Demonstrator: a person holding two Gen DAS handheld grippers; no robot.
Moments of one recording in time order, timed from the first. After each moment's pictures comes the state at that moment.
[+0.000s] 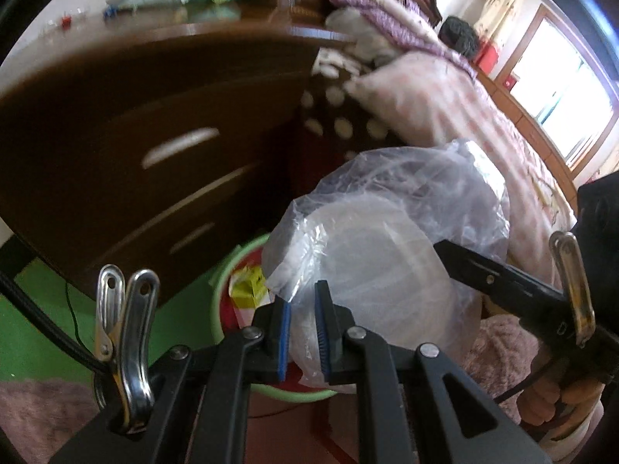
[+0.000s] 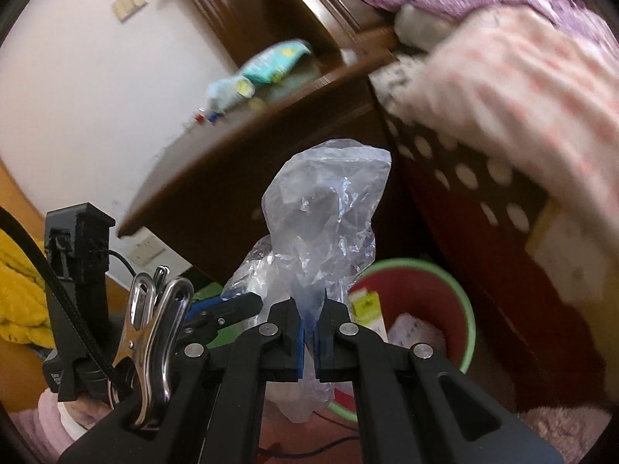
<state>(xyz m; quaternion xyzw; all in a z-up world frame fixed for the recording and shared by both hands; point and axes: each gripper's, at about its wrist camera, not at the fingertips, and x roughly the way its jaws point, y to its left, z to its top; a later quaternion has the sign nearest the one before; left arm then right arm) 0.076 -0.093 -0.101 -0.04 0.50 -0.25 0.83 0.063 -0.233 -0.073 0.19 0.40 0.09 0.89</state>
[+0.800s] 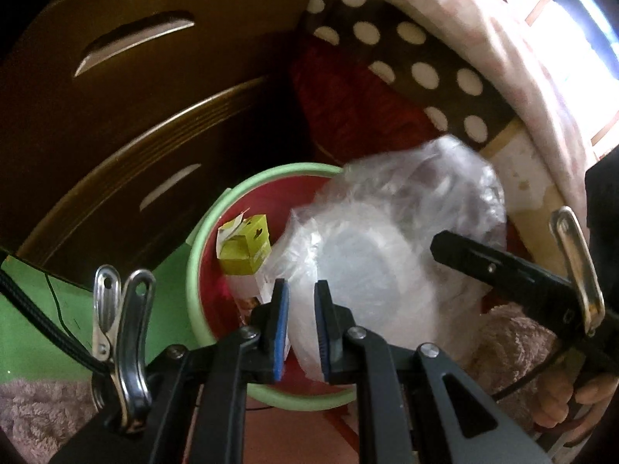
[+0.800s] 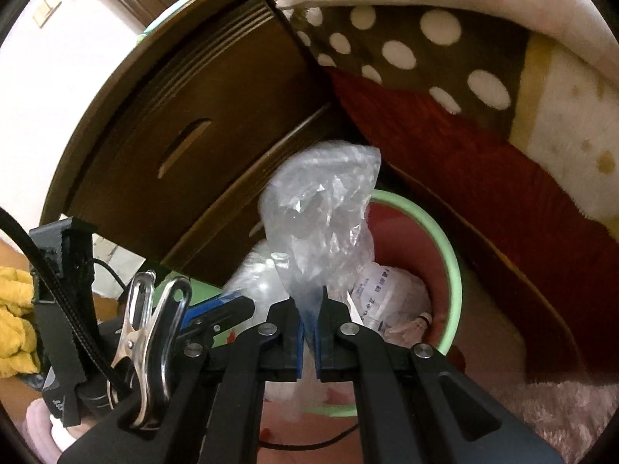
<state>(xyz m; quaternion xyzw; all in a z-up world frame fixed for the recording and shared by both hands) 0.093 -0.123 -0.195 0.00 0.56 -0.24 0.79 0.089 -0.260 -0.169 0.24 0.48 0.02 0.84</state>
